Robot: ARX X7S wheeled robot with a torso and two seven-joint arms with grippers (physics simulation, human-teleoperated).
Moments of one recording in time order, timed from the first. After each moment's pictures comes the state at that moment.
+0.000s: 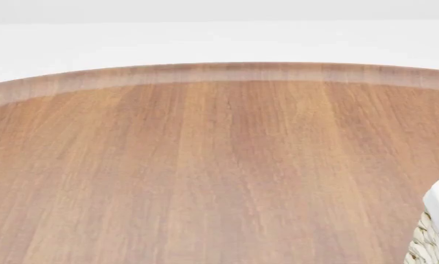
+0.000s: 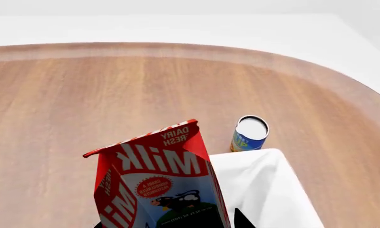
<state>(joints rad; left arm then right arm) 0.16 -0.83 -0.68 0.89 -0.89 -0.17 -0.57 1.06 1.15 -0.11 0.10 0.87 1.40 -0.19</state>
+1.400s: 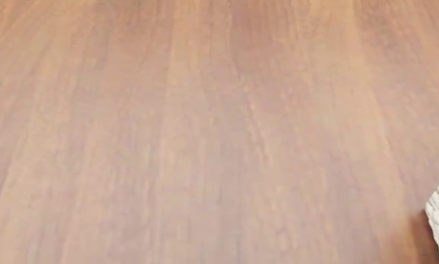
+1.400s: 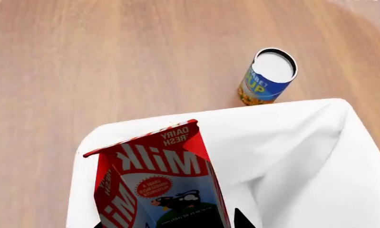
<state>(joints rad) 0.17 -0.83 -0.68 0.90 -0.84 -0.17 -0.59 0.99 1.15 -0.09 0.10 0.88 1.35 -0.14</state>
